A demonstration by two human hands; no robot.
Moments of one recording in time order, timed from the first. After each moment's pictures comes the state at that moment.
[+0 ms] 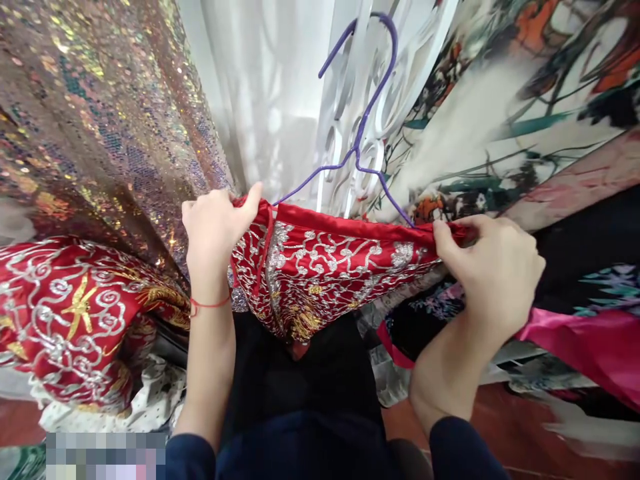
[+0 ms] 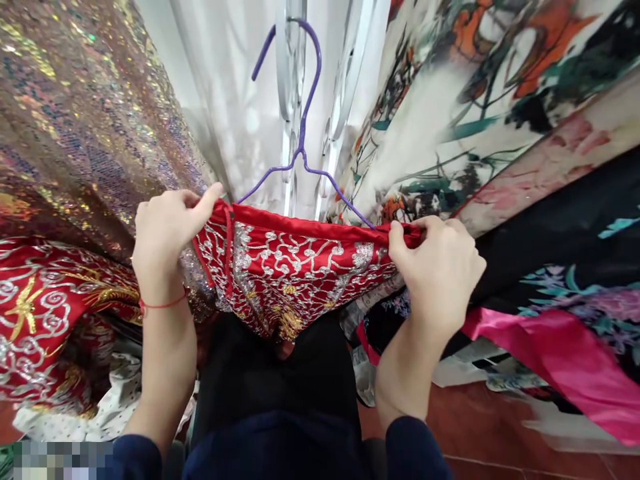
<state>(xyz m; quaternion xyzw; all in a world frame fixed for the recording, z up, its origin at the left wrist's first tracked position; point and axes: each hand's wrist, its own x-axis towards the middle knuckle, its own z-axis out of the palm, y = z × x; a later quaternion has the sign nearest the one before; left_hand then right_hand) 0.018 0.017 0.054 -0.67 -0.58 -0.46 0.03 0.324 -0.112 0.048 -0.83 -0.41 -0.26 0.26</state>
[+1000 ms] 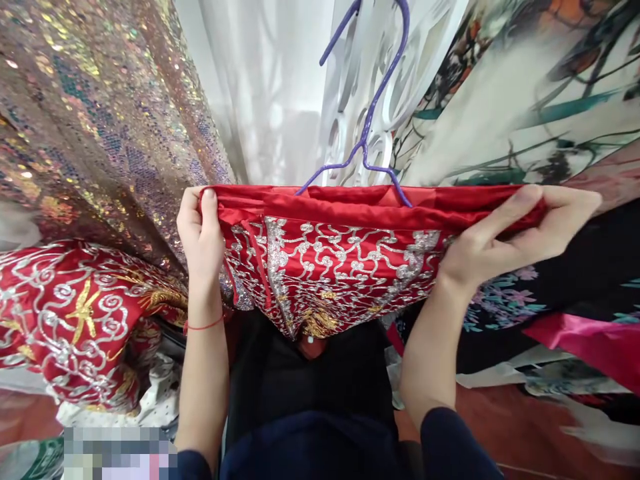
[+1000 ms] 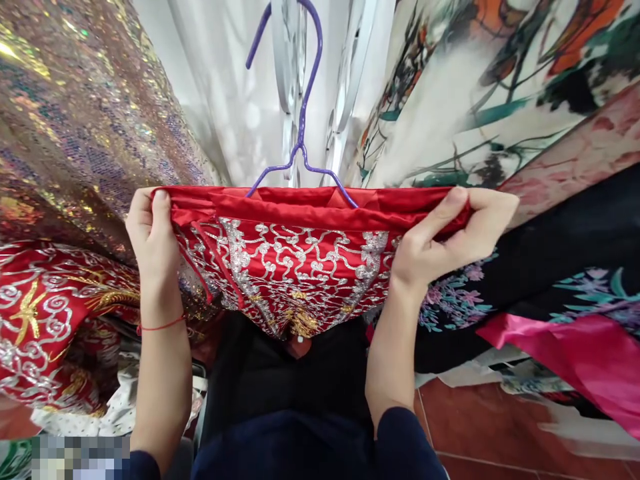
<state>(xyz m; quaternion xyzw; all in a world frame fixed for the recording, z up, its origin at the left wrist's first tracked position) -0.008 0.027 0.020 -0.61 -0.41 -0.67 -0.11 0.329 -0.055 0.030 -0.46 -0.40 -0.46 0.64</state>
